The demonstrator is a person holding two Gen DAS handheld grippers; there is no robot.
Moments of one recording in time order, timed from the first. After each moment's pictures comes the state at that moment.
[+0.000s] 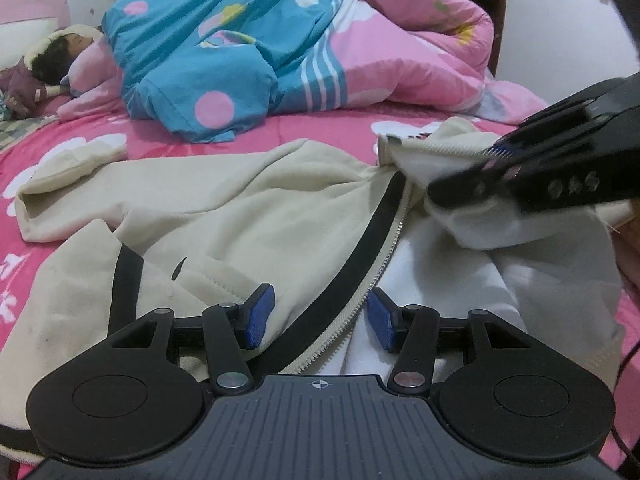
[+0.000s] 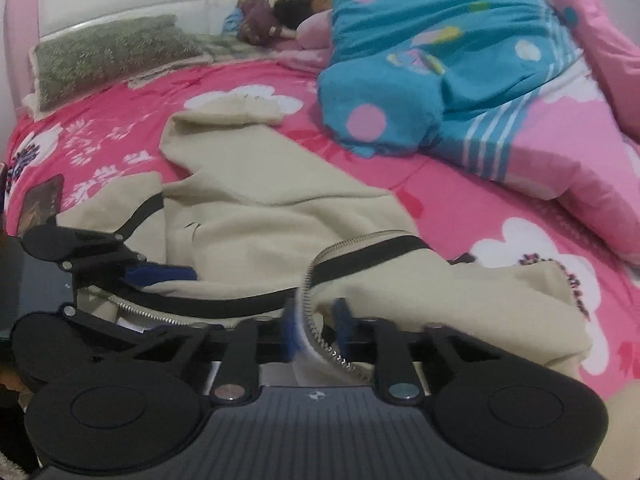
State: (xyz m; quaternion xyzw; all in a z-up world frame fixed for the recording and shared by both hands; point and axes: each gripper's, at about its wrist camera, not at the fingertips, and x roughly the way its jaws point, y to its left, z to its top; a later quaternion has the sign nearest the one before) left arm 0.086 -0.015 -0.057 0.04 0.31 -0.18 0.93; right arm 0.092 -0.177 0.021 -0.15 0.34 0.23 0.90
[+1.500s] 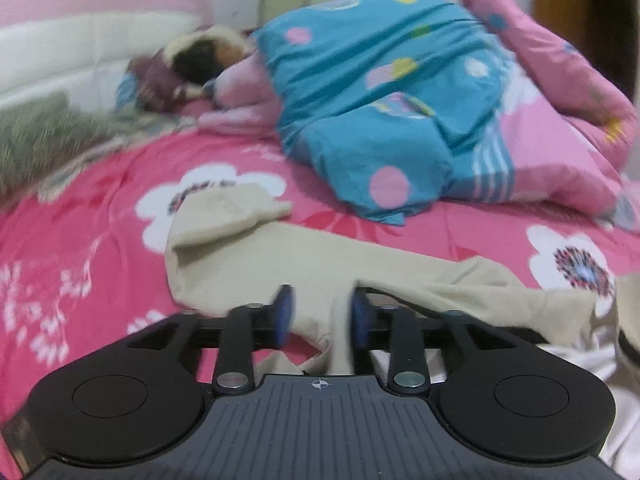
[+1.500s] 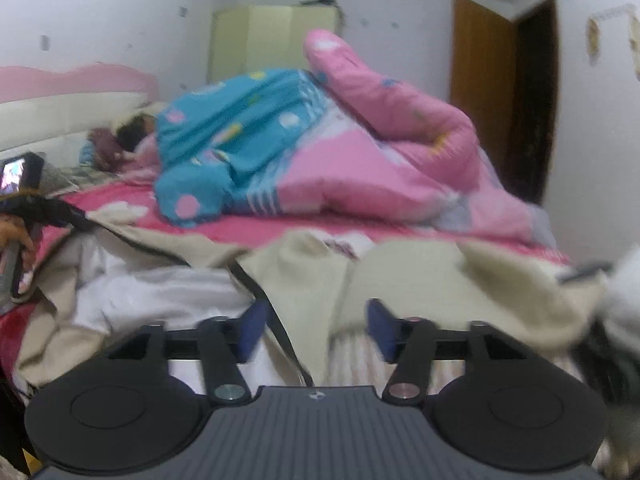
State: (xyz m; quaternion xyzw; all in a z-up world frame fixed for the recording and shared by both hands) left arm 0.132 0.058 0.014 -0.01 0.28 0.01 0.96; right arm -0.111 -0.339 0.078 -0.04 0.20 0.03 0.98
